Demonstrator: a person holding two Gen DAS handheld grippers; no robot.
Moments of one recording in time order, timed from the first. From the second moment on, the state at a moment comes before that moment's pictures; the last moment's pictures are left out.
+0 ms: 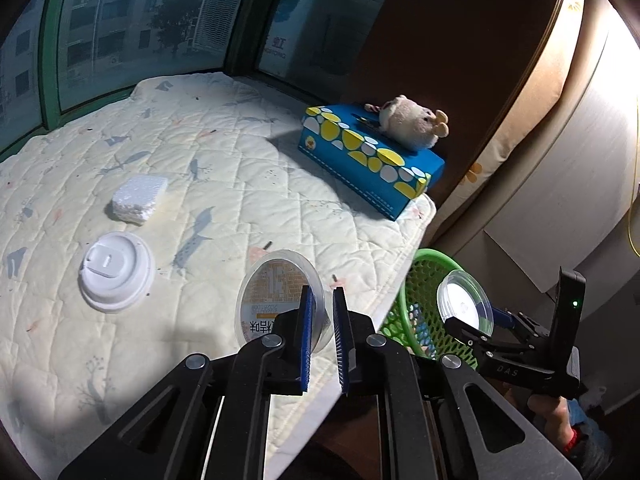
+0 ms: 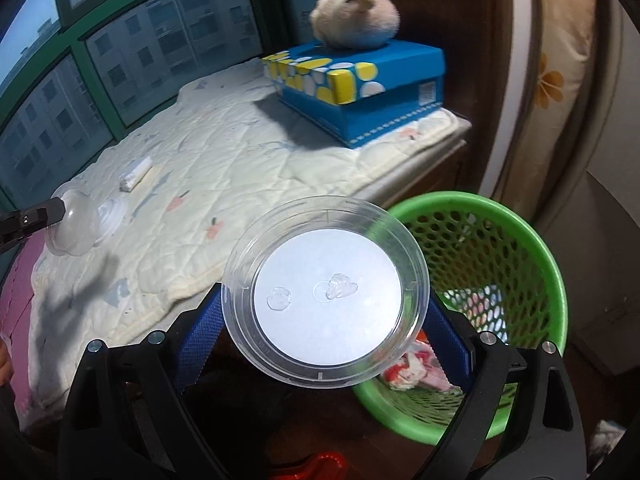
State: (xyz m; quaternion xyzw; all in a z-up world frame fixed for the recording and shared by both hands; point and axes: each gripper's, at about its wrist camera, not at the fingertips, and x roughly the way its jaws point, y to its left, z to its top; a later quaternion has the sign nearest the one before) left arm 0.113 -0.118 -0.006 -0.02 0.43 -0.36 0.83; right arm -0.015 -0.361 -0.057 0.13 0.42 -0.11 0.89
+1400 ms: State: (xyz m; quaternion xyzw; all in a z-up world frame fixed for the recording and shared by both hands) left arm 0.032 -0.340 -0.068 0.10 0.51 -0.49 0.70; right arm -0.116 -0.482 -0.071 0.25 0.38 -0.20 0.87
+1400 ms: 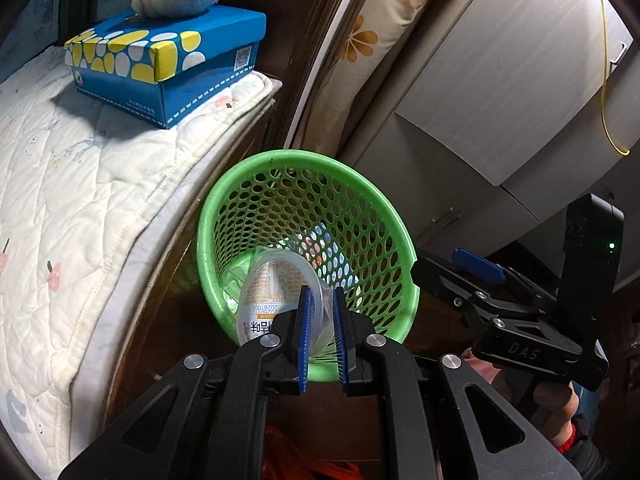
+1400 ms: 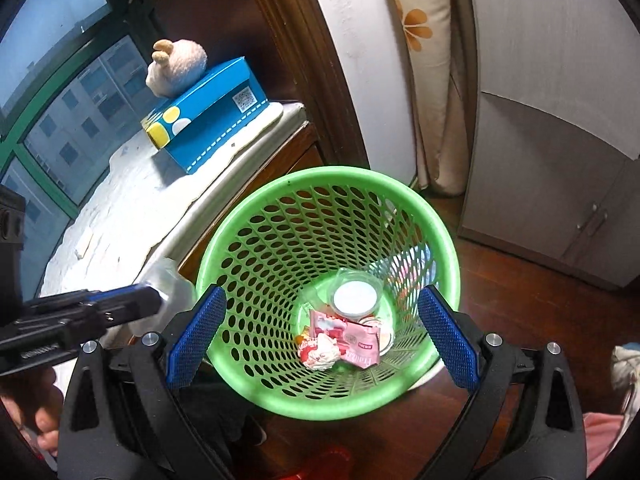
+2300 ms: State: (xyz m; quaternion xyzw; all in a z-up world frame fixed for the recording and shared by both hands) left arm 0.072 -0.229 -0.045 0.04 0.49 -0.39 0.78; right arm -0.086 -0.425 -0.040 0.22 0.38 -0.13 0.89
